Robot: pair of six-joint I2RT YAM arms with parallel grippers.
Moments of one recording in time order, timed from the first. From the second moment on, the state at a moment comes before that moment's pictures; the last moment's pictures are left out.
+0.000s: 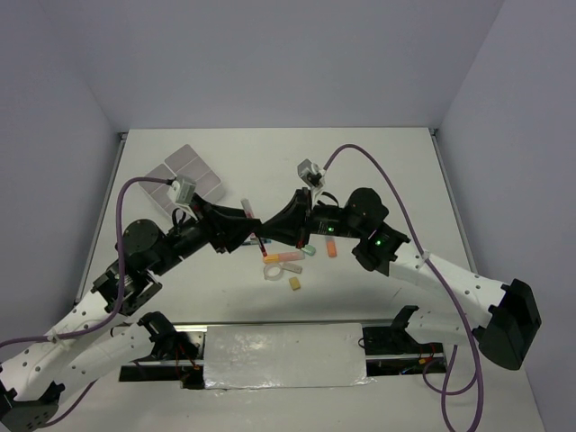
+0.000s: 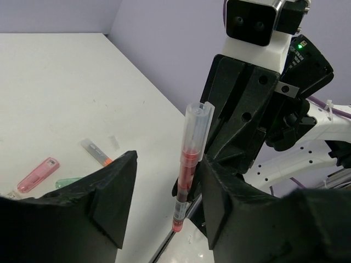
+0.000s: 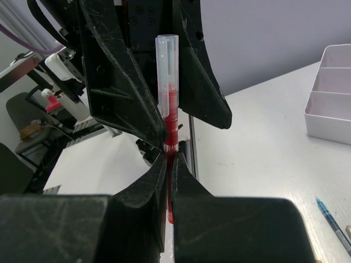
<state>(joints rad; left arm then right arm) -0.74 0.66 0.78 0.00 0.14 -0.59 0.83 1.12 0.84 0.46 -0.65 0.53</state>
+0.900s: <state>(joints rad) -0.74 0.79 0.78 -0.06 -0.72 -0.40 0.71 0.90 0.71 0.31 -0.46 0.45</state>
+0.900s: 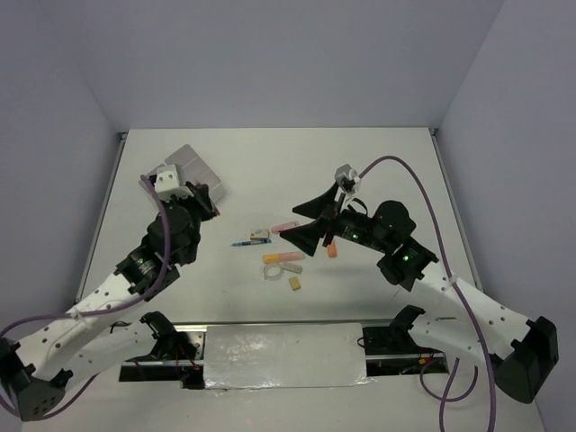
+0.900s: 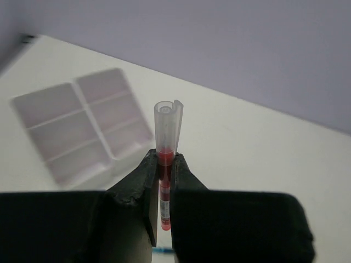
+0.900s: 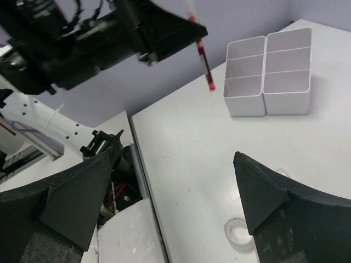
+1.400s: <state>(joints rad) -0.18 1.30 0.88 0.41 -1.05 -0.22 0.71 0.80 0.58 0.29 -0.48 0.42</state>
